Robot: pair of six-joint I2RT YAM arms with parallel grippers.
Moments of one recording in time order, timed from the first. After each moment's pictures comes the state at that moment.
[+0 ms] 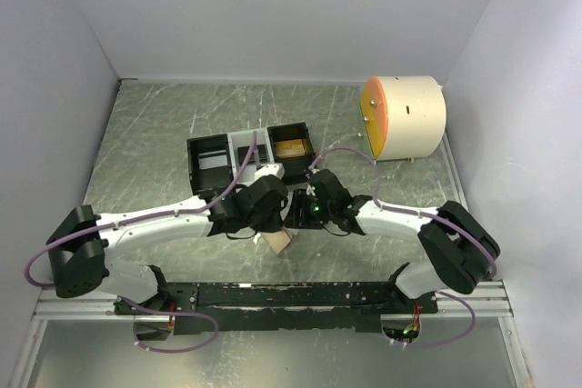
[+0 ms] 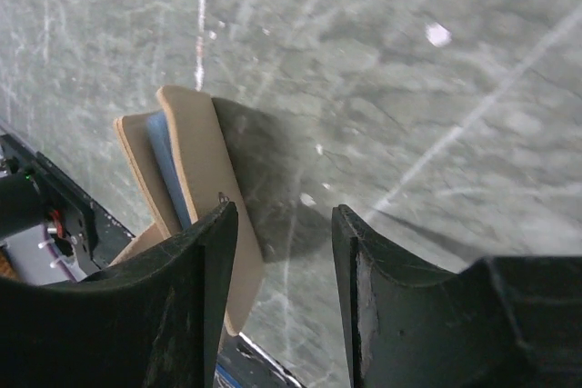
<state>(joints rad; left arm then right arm) -1.10 1.36 0.94 -0.49 -0.23 -0.90 0.76 1.46 0.62 0.03 -0.24 0.74</state>
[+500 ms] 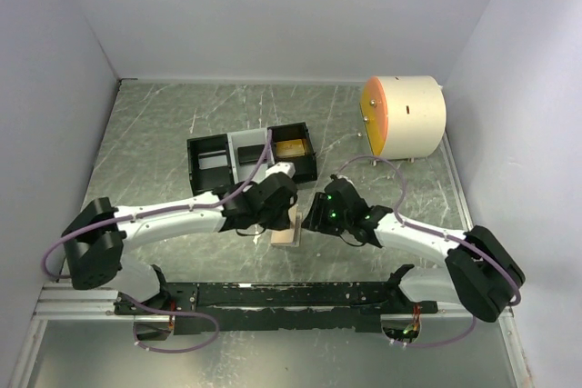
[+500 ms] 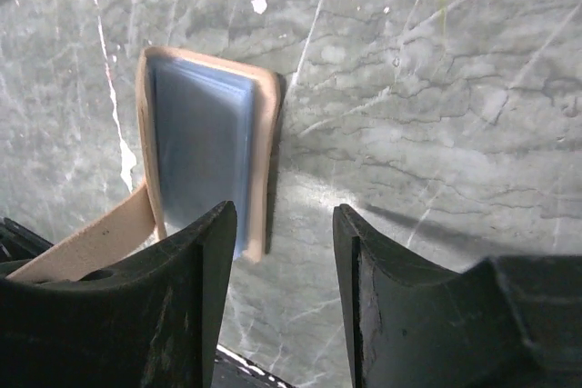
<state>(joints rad) -1.10 1.51 1.04 -0.43 -0.19 -0.81 0.72 1.24 0.47 -0.09 -0.05 0.84</state>
